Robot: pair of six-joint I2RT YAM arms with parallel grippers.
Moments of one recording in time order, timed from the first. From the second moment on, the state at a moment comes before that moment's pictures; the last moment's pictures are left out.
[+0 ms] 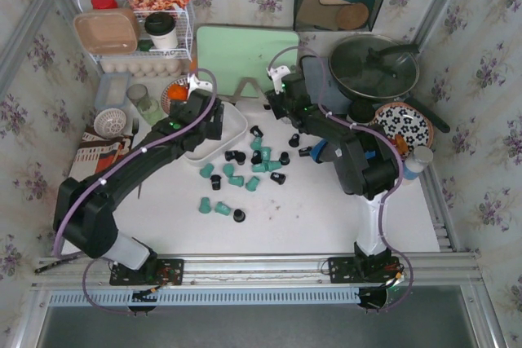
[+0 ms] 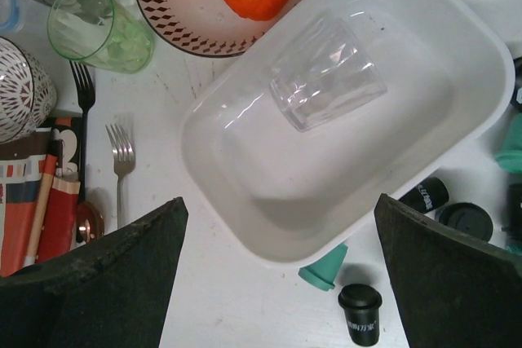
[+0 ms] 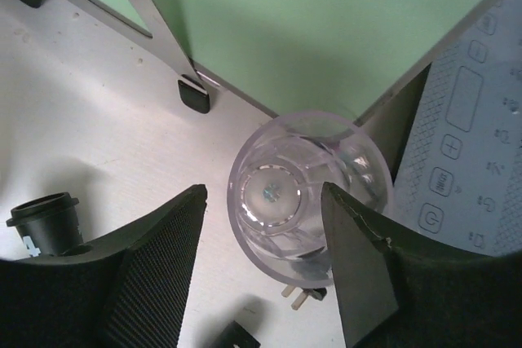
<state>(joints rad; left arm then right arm) -0.57 1.50 1.23 -0.48 -0.51 -0.22 0.44 2.05 1.44 0.07 0.13 -0.18</state>
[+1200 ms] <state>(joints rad) -0.53 2.22 1.90 -0.76 -0.74 -0.55 0.57 1.08 0.51 0.36 0.15 0.16</state>
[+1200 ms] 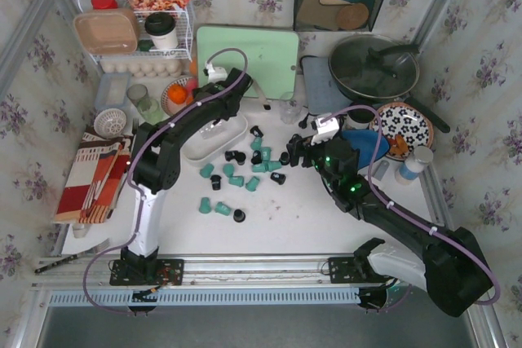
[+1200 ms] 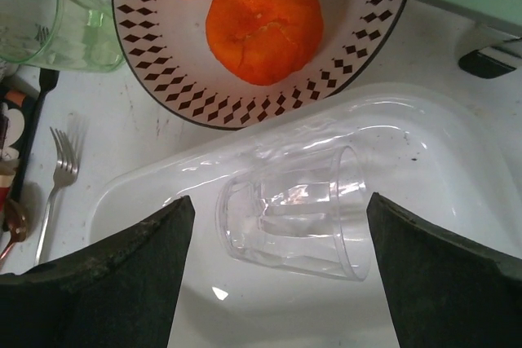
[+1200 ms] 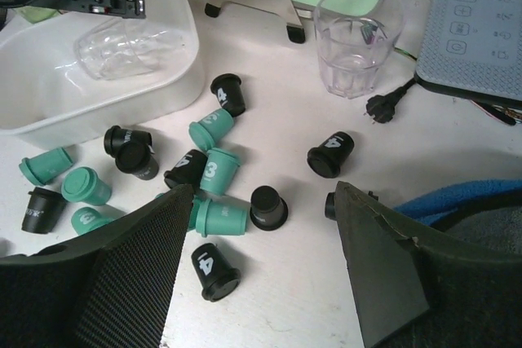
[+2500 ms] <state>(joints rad) -0.52 1.97 1.65 -0.89 -0.70 -0.66 0.36 1.28 0.44 0.52 0.22 0.38</state>
